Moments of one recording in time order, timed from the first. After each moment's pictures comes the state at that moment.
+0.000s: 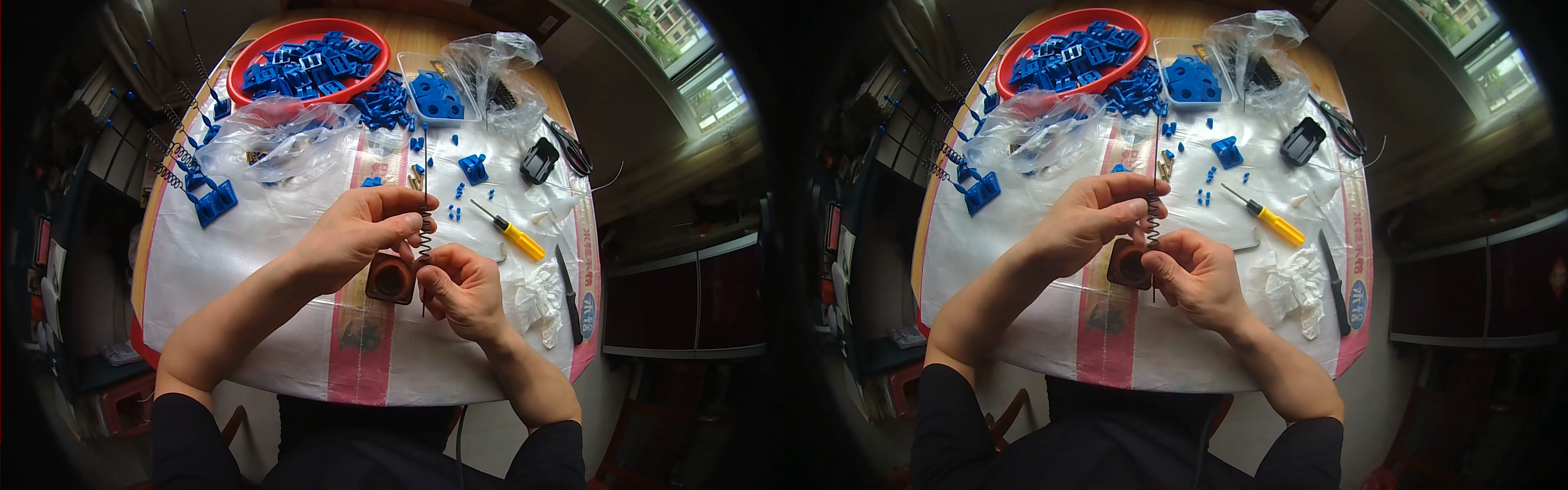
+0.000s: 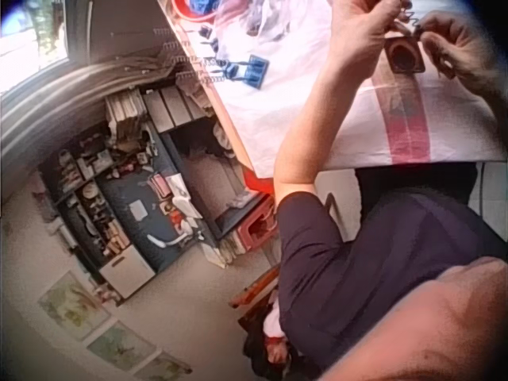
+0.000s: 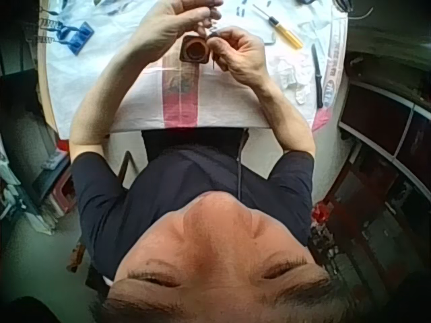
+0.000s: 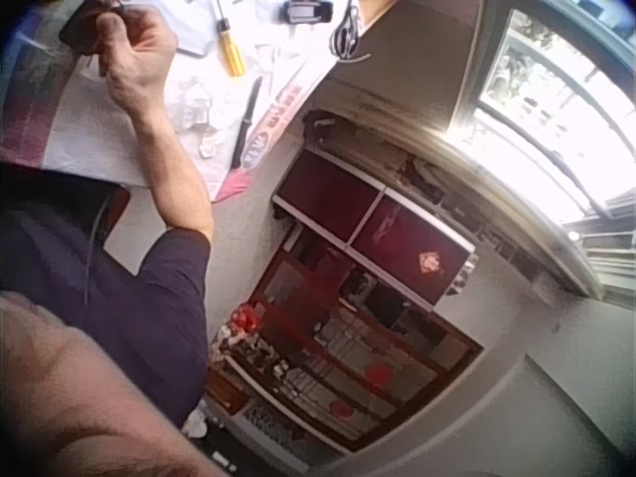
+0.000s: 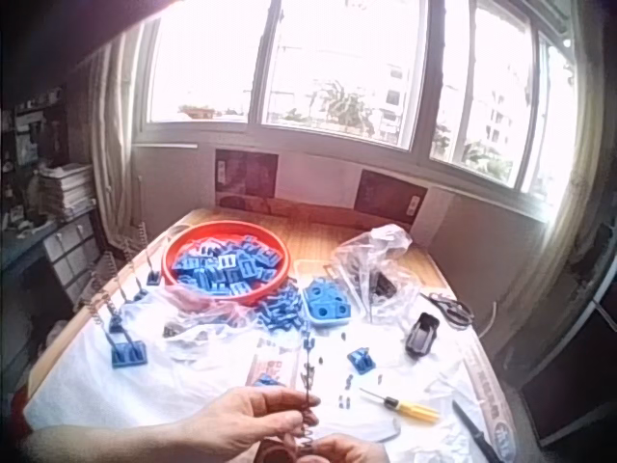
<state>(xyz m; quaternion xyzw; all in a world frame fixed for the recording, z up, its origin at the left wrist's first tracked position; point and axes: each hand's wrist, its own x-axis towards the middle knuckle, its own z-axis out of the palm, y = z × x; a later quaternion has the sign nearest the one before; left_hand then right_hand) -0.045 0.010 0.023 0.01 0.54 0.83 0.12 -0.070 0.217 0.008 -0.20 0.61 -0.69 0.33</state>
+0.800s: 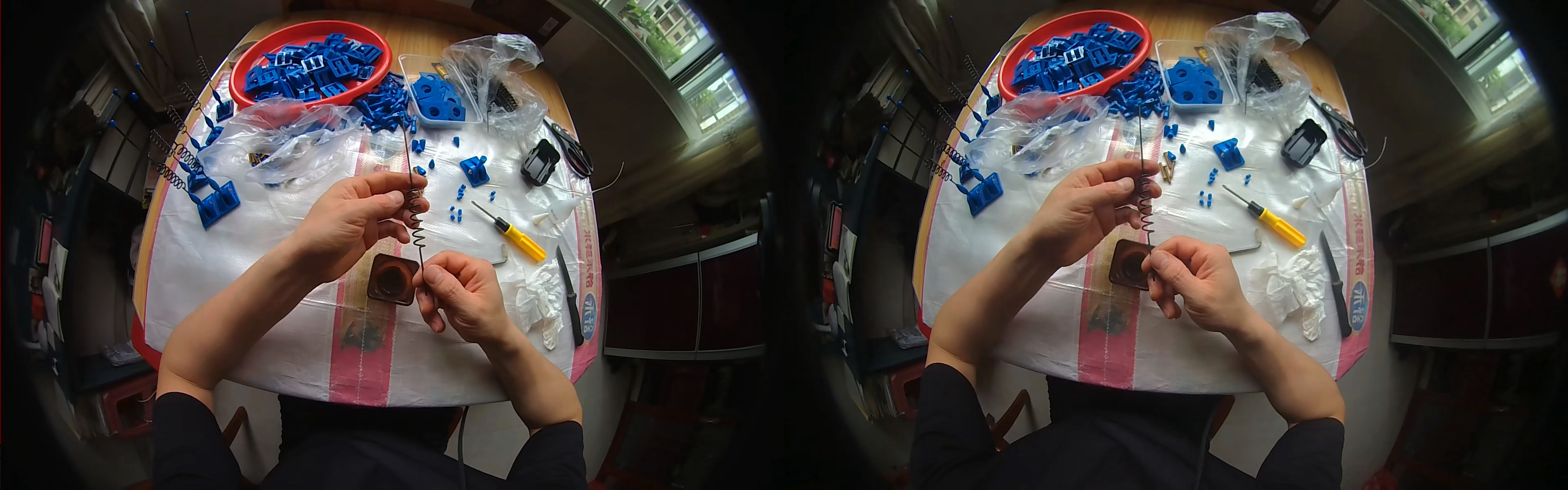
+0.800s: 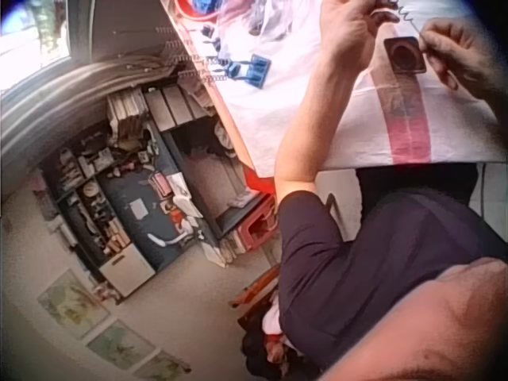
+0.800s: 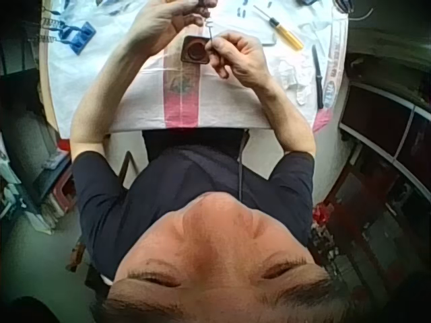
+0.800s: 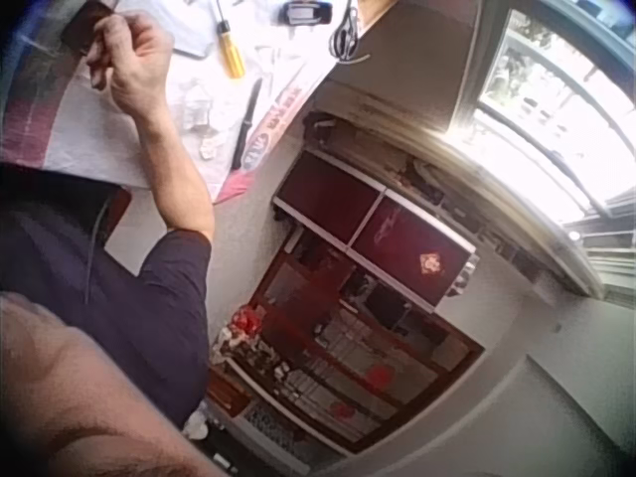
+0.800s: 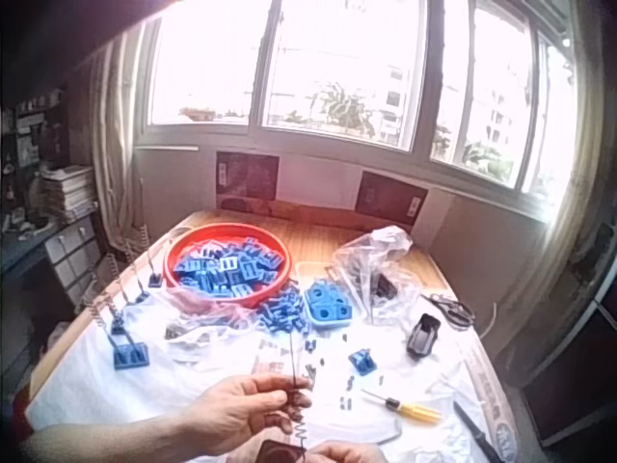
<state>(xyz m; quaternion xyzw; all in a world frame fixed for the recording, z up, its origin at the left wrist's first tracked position) -0.055 0.000 0.012 0.00 0.43 0.90 0.10 -0.073 0.220 0.006 -0.17 0.53 -0.72 0.42</state>
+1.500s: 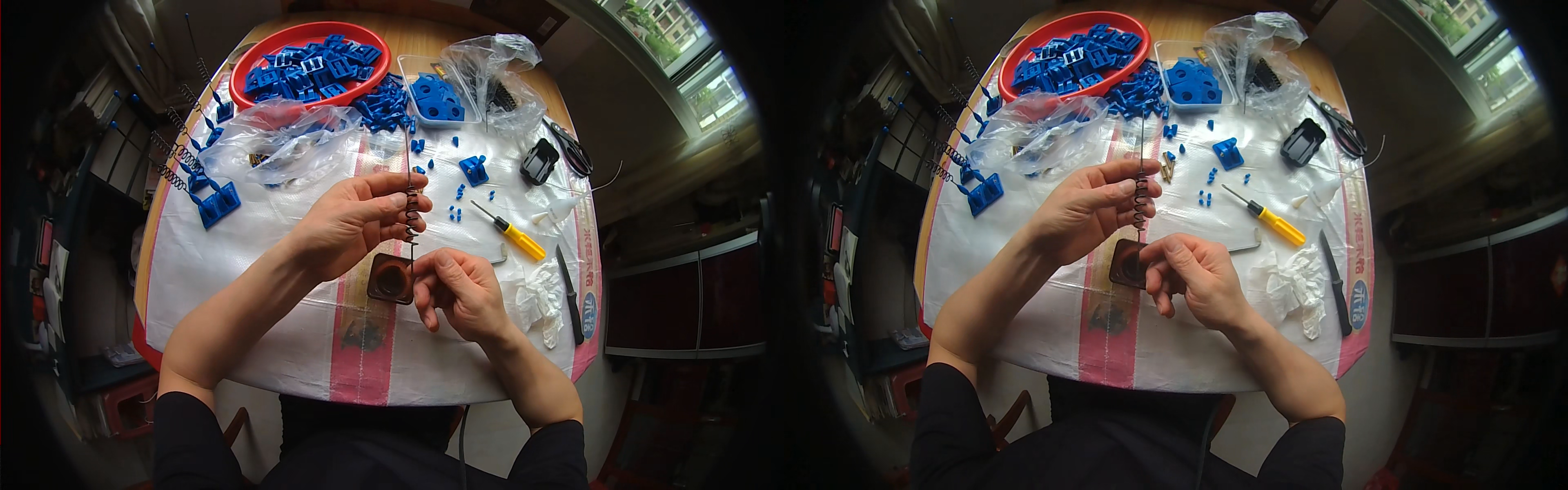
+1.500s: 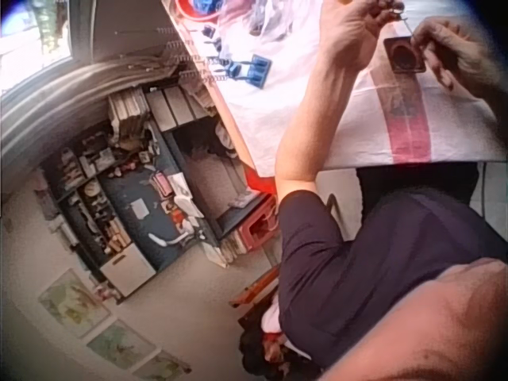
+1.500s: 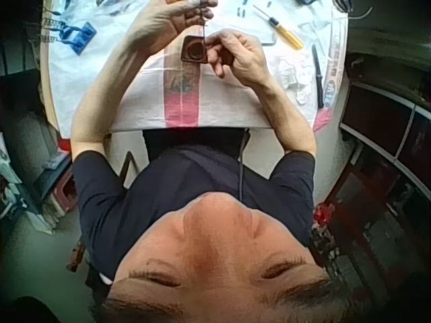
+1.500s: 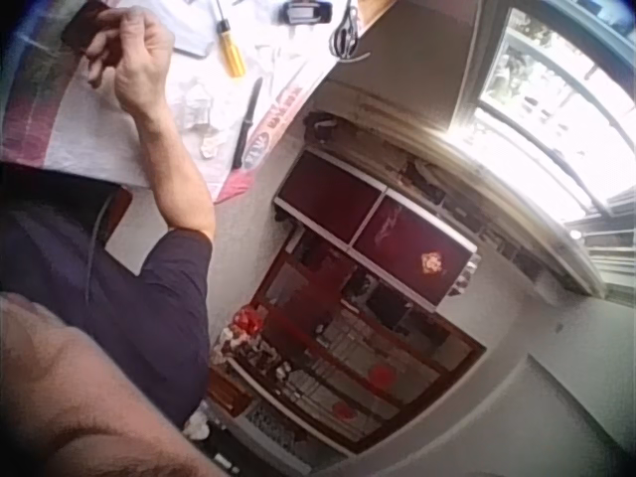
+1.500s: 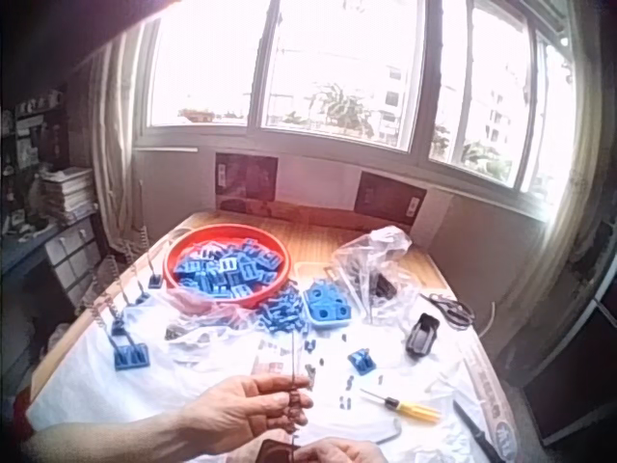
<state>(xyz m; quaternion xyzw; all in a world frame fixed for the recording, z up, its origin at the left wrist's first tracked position) -0.055 0.000 0.014 0.01 0.39 0.91 0.12 -0.076 0.221 0.000 -0.17 0.48 -0.74 0.44</state>
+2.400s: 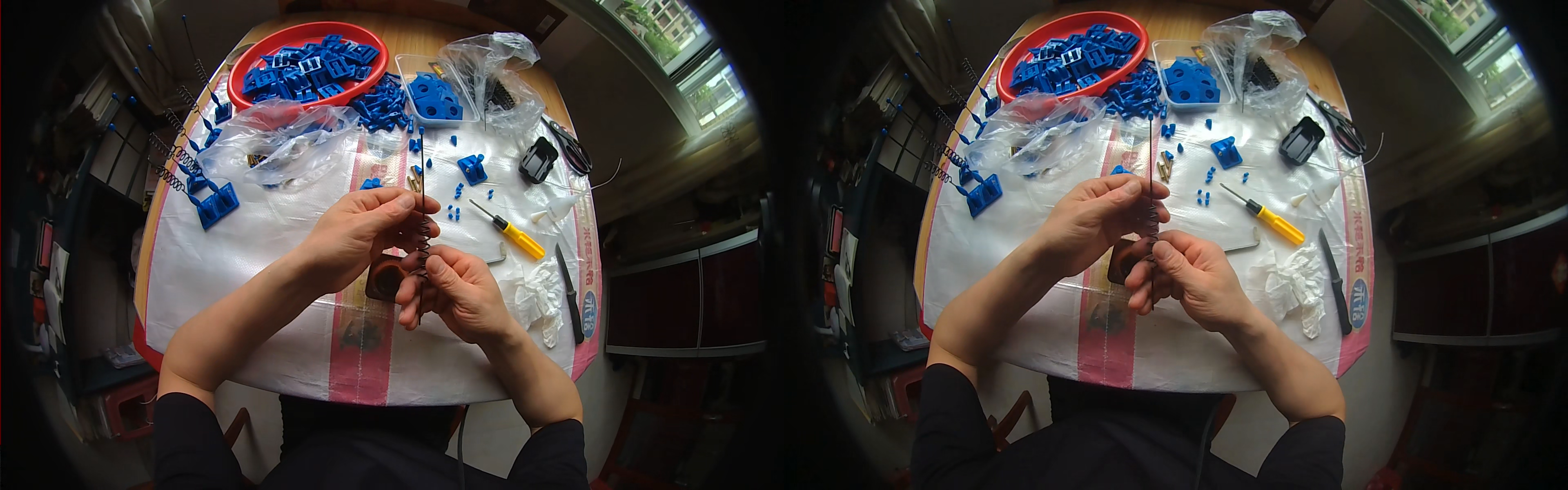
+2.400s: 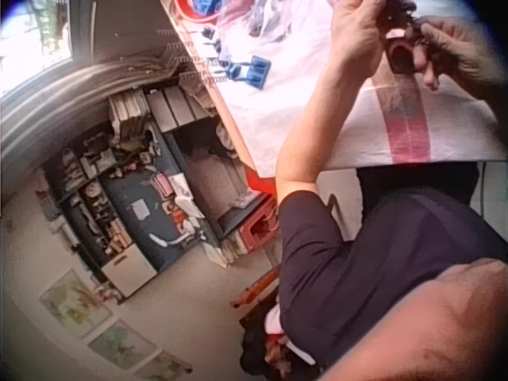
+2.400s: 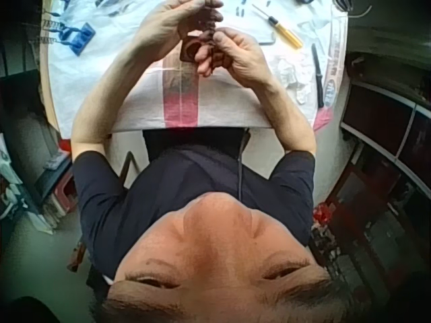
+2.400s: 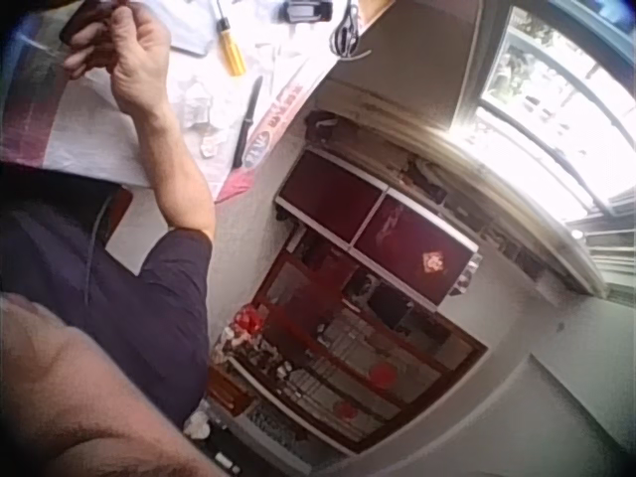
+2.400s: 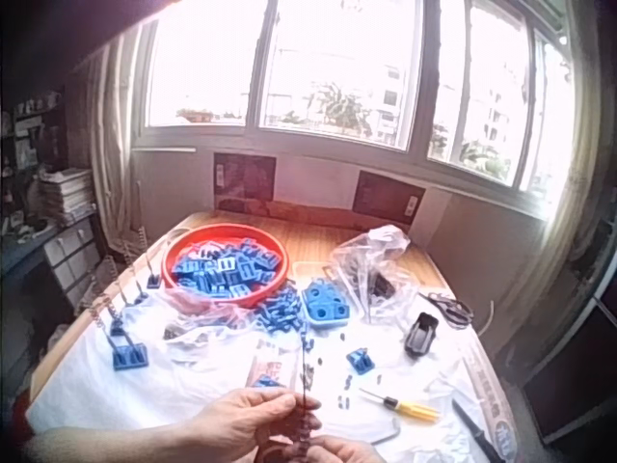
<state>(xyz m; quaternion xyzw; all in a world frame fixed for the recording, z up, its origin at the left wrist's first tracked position) -0.048 0.012 0.016 0.00 0.44 0.89 0.15 -0.077 0.218 0.004 -0.18 0.40 -0.75 0.49</state>
